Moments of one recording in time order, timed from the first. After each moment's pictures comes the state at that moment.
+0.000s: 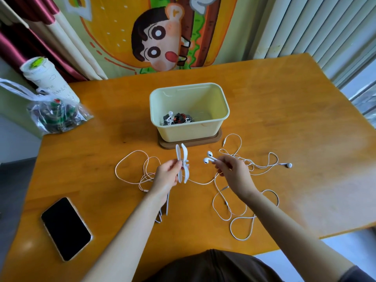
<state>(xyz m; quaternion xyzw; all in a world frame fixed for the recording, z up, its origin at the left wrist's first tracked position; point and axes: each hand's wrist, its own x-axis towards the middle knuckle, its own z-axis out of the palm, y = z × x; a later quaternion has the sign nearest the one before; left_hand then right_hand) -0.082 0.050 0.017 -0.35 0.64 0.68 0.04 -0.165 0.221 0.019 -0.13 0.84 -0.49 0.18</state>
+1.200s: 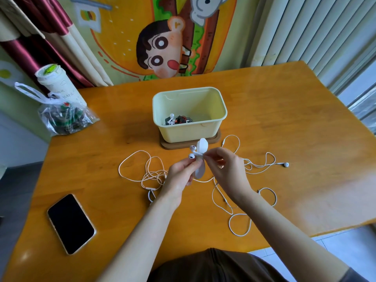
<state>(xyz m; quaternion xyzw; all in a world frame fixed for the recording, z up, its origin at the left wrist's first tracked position) -0.072 0.092 0.054 -0.32 0.59 0.74 0.00 -0.134 0.212 0.059 -0.26 0.83 -0.50 0.01</state>
